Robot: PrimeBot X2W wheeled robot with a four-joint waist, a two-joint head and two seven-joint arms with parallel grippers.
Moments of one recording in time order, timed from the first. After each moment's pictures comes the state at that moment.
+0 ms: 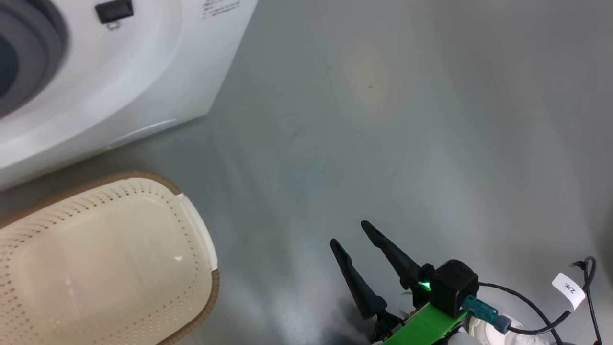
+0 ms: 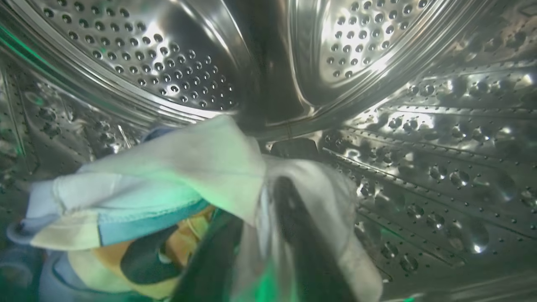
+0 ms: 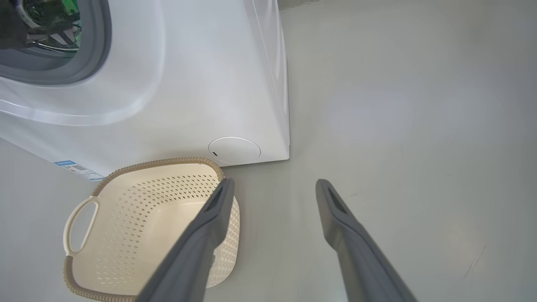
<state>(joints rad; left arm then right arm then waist) -1.38 0.48 -0.19 1.18 -0.26 0.04 -0.21 -0.14 -0.05 0.41 0.10 0.31 0.13 -0.26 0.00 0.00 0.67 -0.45</state>
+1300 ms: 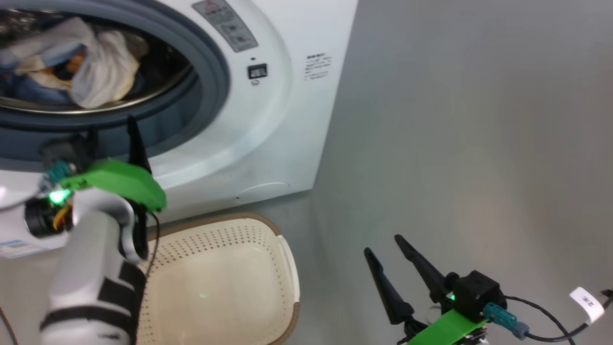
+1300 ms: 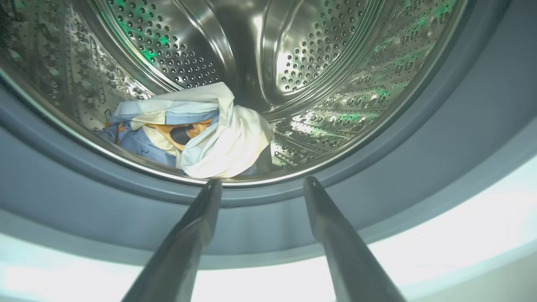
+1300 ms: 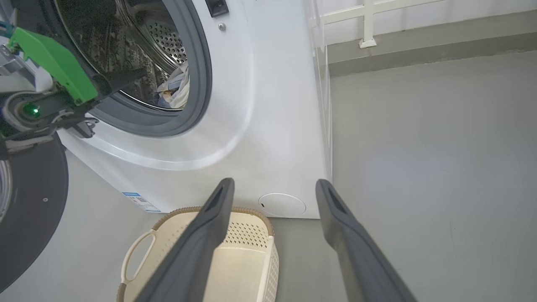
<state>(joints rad) -0.78 0.07 -0.09 0.86 -0.34 0.07 -0.26 -0.09 -0.05 0.31 0.17 0.29 0.13 -0.26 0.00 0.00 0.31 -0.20</state>
